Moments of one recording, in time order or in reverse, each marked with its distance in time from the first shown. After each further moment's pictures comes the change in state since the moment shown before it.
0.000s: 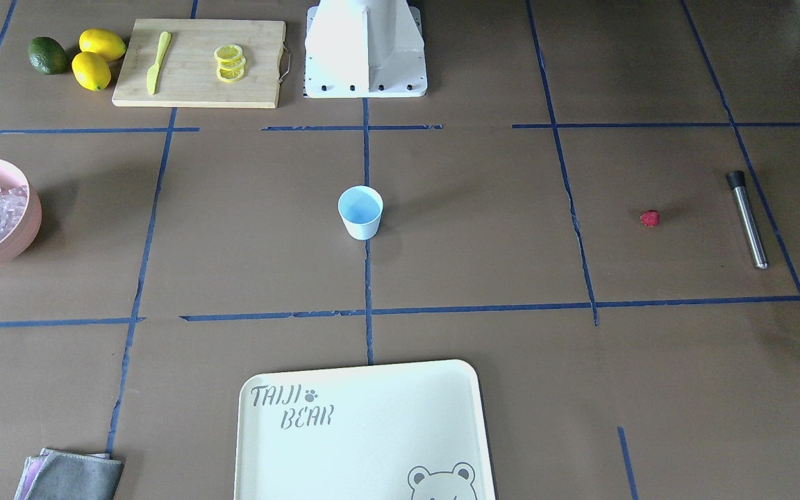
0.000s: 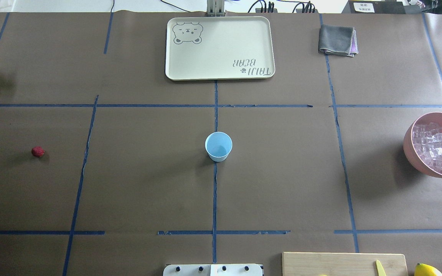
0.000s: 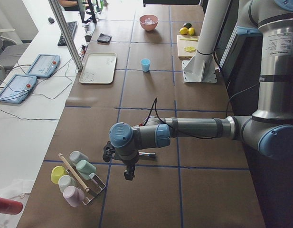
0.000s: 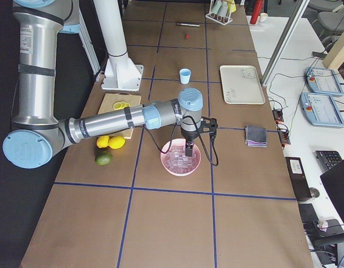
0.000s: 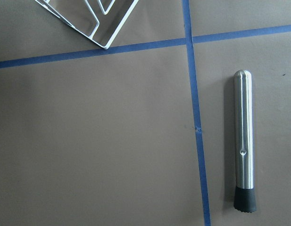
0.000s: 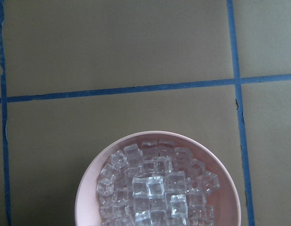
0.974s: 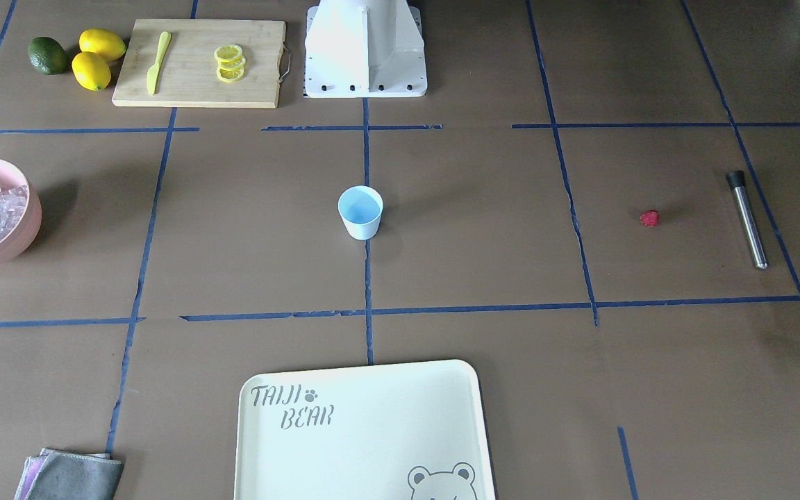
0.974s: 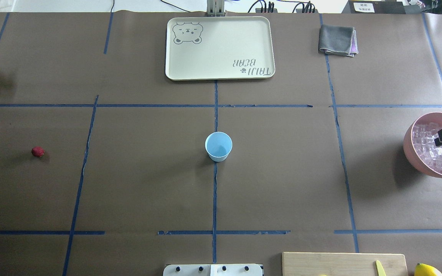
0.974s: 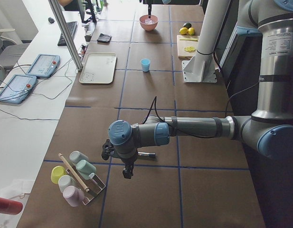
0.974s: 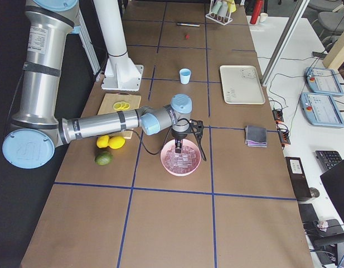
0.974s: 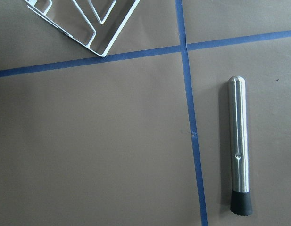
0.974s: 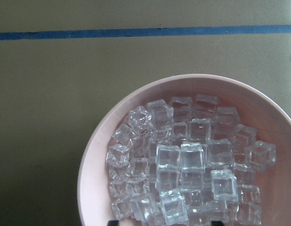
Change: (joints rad) left arm 0.000 -0.006 -0.008 0.001 0.001 -0.001; right arm -0.201 -0.057 -0.046 0.160 -0.059 0.116
